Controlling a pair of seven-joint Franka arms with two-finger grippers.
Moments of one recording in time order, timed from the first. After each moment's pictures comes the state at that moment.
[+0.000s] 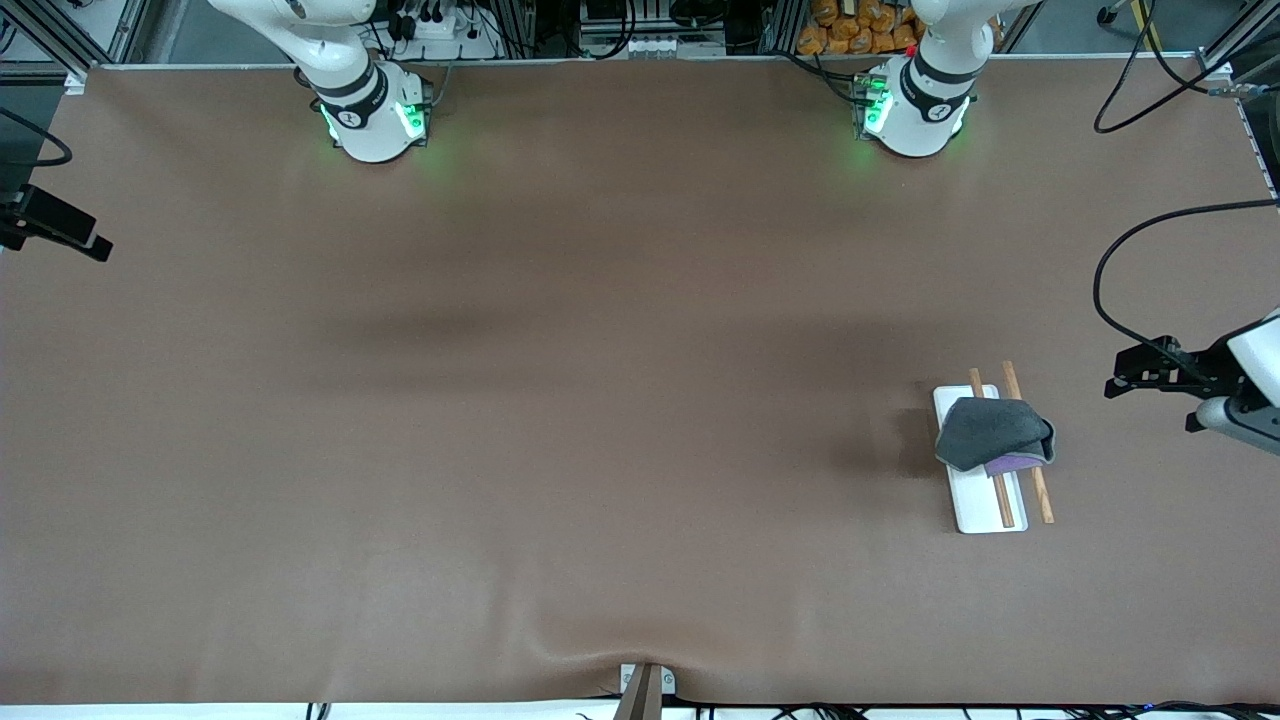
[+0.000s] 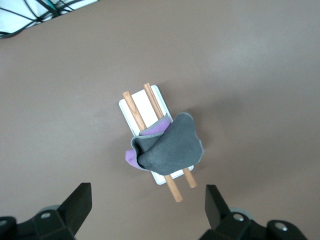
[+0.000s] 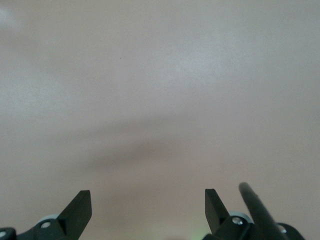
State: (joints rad) left arm 0.30 0.32 -0.29 -1.40 -0.01 1.77 0.40; right arm -0.10 0.01 0.00 -1.47 0.03 1.44 0.07
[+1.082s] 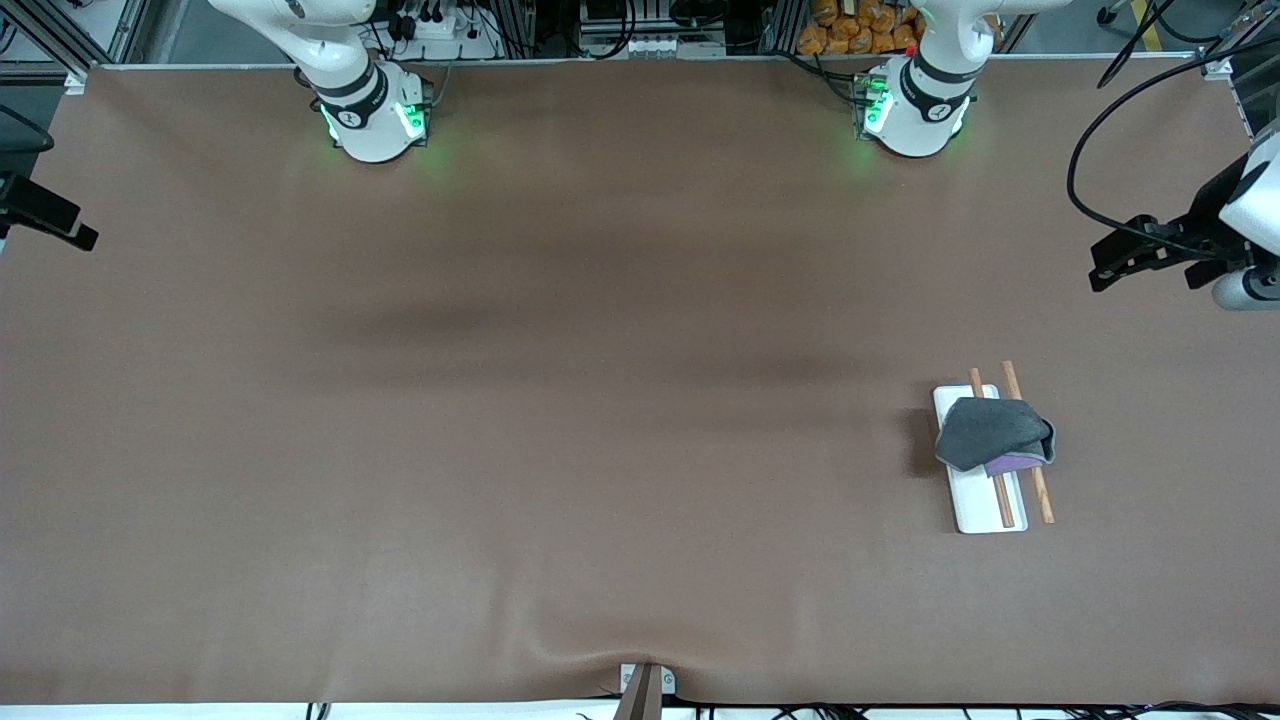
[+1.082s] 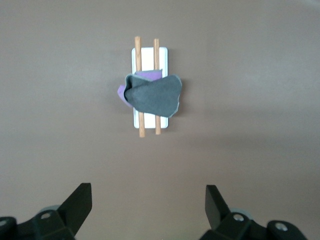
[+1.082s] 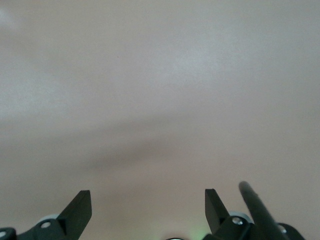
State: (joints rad) left arm -0.01 0.06 -0.07 -1.47 0.03 1.53 -0.10; right arm -0.10 0.01 -0.01 -1.44 0.03 1.41 0.07
